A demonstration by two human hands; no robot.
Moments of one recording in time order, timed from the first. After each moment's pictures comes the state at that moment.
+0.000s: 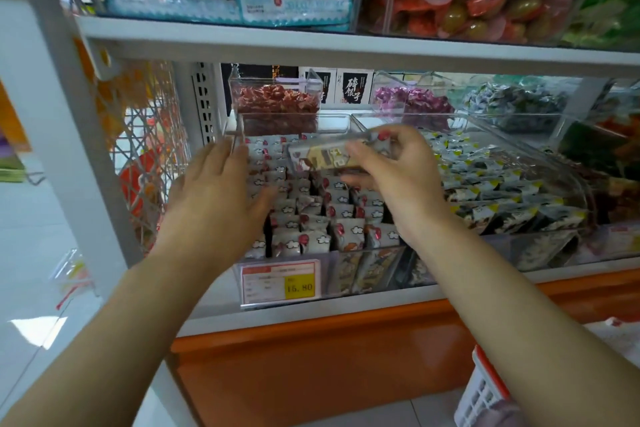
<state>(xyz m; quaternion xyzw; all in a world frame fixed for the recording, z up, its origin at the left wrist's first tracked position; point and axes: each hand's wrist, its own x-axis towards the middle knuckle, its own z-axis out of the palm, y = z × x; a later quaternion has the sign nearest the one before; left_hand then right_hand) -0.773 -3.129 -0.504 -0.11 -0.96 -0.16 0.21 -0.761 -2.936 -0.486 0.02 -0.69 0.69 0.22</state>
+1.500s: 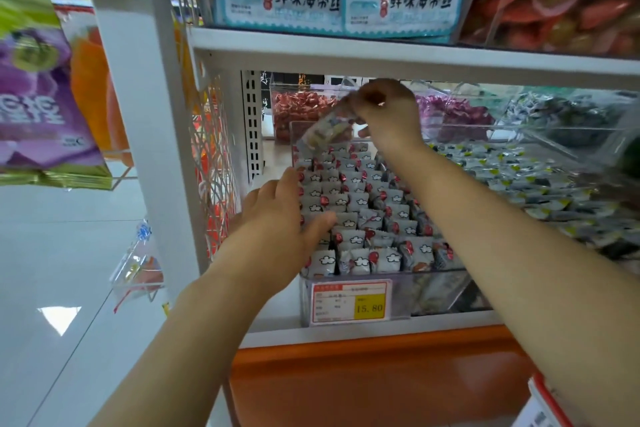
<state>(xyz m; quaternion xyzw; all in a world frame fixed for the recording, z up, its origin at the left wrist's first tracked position) -0.778 -3.150 -0.513 -0.14 -0.95 -0.27 0.11 -0.867 -2.990 -0.450 0.06 -0.80 0.51 0.30</state>
